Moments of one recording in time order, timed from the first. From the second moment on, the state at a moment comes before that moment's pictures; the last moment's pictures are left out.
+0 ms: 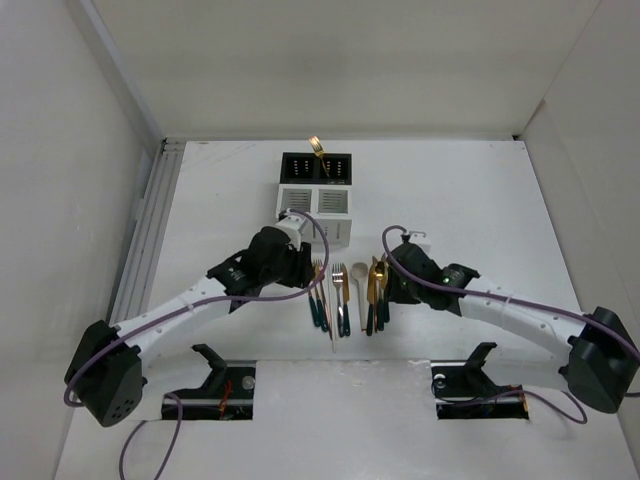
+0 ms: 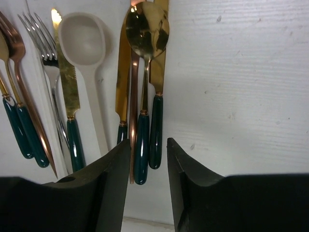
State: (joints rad) left arm -0.71 1.09 0.68 -0.24 0.04 -0.36; right arm 0.82 1.16 0.72 -0.55 0.28 0.79
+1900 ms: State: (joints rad) left arm -0.30 0.87 0.56 -0.18 -0.10 -0.47; right arm 0.70 1.33 0.90 -0.68 0.49 0.91
